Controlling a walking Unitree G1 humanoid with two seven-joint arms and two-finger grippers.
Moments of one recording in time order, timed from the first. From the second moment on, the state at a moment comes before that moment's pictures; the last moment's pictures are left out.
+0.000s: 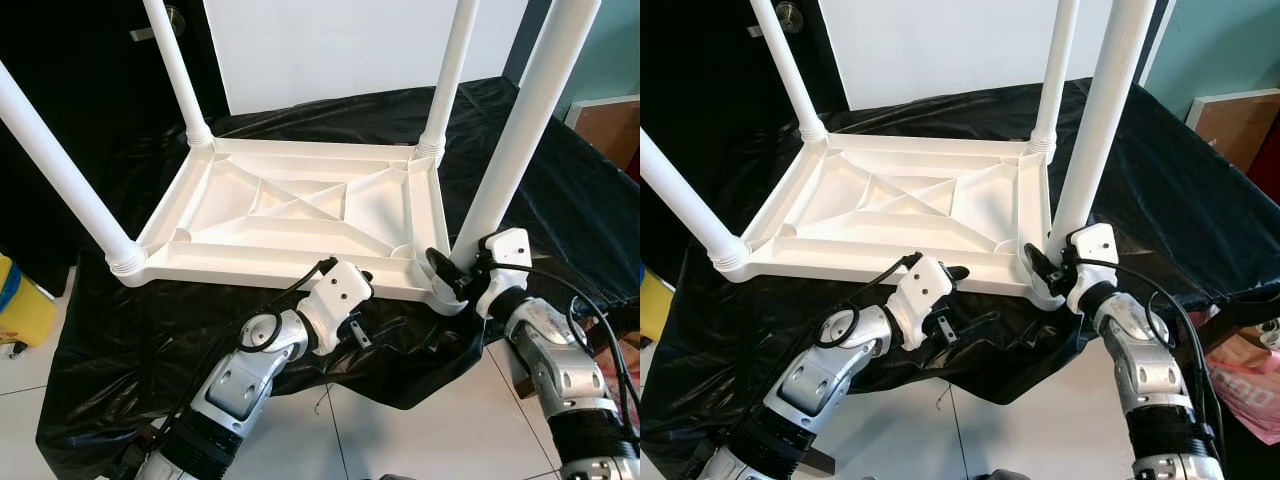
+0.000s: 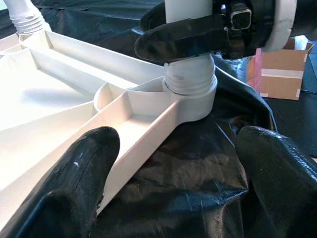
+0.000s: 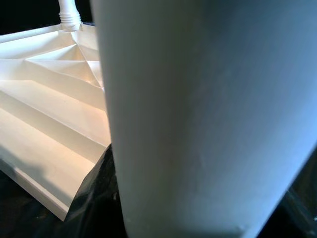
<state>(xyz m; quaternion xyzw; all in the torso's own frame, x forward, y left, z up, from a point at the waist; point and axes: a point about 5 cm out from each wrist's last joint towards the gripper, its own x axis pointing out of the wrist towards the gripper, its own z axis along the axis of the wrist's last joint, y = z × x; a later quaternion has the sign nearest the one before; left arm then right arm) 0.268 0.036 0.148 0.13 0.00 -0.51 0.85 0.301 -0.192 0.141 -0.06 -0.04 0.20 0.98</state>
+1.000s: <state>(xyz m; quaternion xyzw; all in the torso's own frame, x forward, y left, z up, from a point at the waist) 0.269 0.037 0.148 0.14 0.00 -0.51 0.85 0.300 -0.155 0.132 0.01 -0.03 -0.13 0.99</state>
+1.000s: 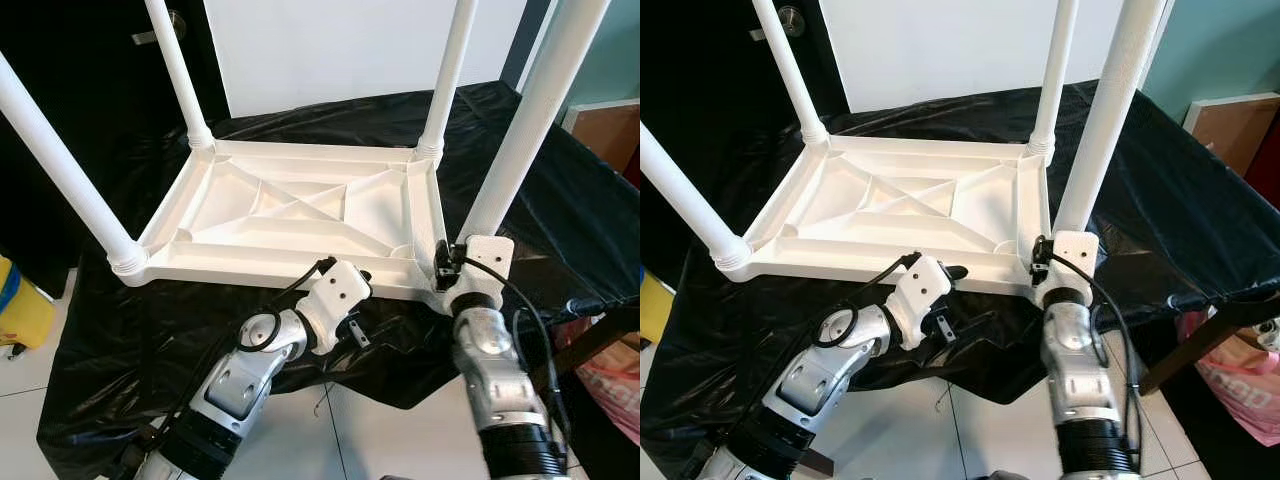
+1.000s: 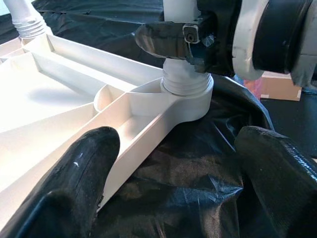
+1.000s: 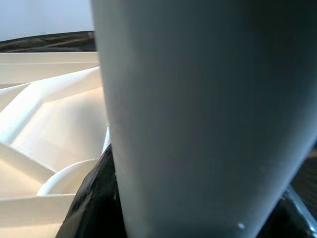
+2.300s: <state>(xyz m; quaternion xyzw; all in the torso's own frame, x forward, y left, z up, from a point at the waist) 0.267 0.038 0.147 0.15 0.01 -0.51 0.85 0.290 -0.189 0.135 -0.02 -0.04 0.08 1.00</state>
